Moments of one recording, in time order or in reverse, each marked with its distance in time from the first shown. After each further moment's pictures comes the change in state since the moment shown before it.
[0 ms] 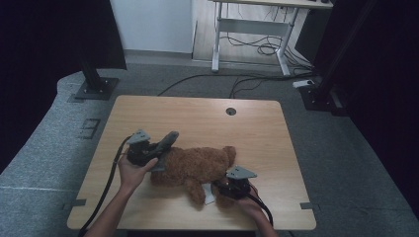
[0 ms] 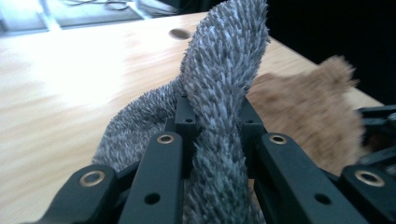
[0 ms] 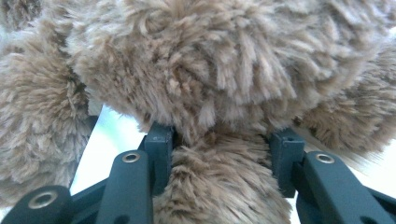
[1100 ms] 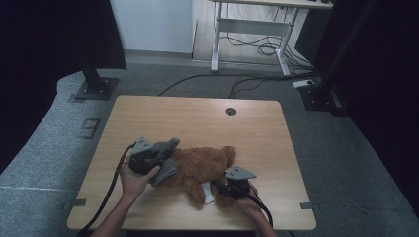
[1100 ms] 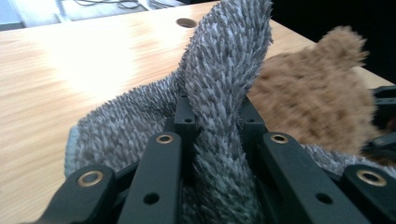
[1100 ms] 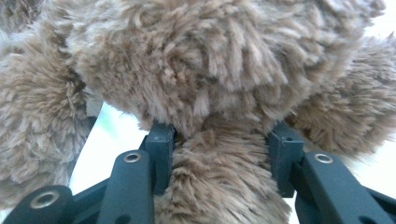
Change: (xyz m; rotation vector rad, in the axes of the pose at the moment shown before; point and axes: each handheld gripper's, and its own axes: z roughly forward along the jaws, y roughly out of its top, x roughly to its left) left arm -0.013 -0.023 -0.002 0.009 0.069 0.025; right arm 0.002 0.001 0.000 -0.008 -0.016 -0.010
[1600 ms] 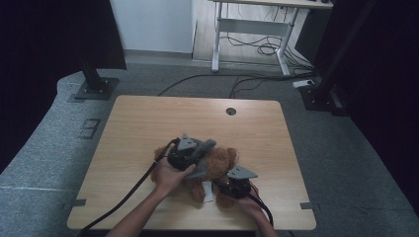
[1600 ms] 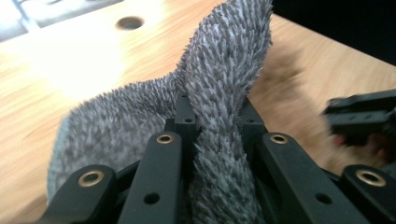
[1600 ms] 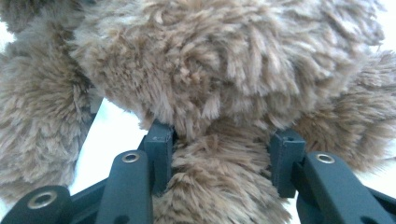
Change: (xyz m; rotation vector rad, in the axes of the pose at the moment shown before) left arm -0.064 0.039 0.068 0.110 -0.043 0.128; right arm -0.003 0.000 -0.001 -0.015 -0.005 0.002
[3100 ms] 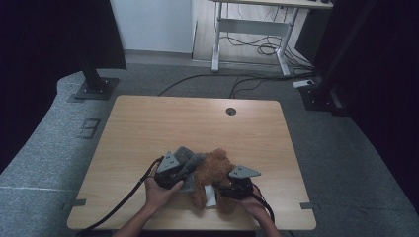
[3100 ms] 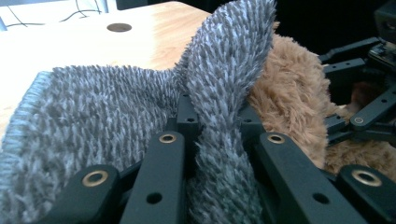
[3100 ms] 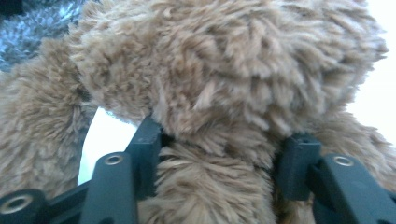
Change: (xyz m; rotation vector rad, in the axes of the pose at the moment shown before) left arm -0.004 -0.061 -0.012 -0.164 -0.073 -0.002; right arm 0.001 0.010 -0.013 0.018 0.071 0.026
